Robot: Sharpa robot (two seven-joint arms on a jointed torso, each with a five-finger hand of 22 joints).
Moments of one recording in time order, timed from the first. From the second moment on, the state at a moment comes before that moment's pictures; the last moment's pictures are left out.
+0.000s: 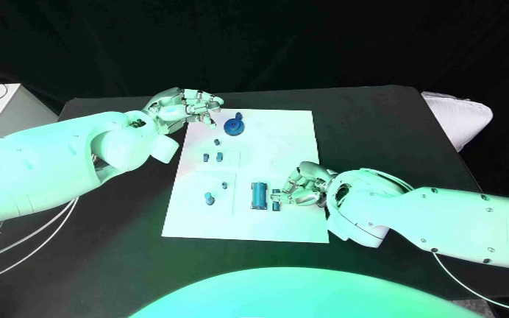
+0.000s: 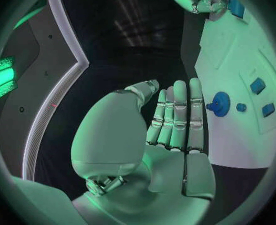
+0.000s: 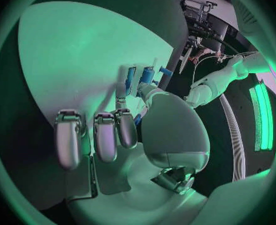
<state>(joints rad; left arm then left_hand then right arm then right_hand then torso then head) 1.17 -0.89 -0.05 1.41 -0.14 -0.01 0.23 1.40 -0.17 0.49 0.12 0.20 0.83 0.19 0.40 0.25 0.81 0.13 0.76 0.15 0.95 0.06 1.06 0.39 0.17 0.81 0.17 0.90 0.42 1.08 -0.82 -0.20 1.79 -1.06 -0.41 -0.52 1.11 -0.18 0.32 0.29 0.19 1.07 0.05 0.40 0.48 1.47 -0.01 1.41 1.31 1.47 -0.08 1.53 1.31 0.03 1.47 0.04 1.48 1.31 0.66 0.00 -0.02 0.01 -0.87</state>
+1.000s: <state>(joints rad) 1.17 -0.89 -0.05 1.40 -0.14 -0.01 0.23 1.40 -0.17 0.49 0.13 0.20 0.83 0.19 0.40 0.25 0.81 0.13 0.76 0.15 0.95 0.06 1.06 0.39 0.17 0.81 0.17 0.89 0.41 1.07 -0.81 -0.20 1.78 -1.08 -0.35 -0.49 1.21 -0.19 0.30 0.26 0.12 1.07 0.05 0.41 0.49 1.47 -0.01 1.41 1.31 1.47 -0.08 1.53 1.31 0.03 1.47 0.04 1.48 1.31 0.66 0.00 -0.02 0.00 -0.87</state>
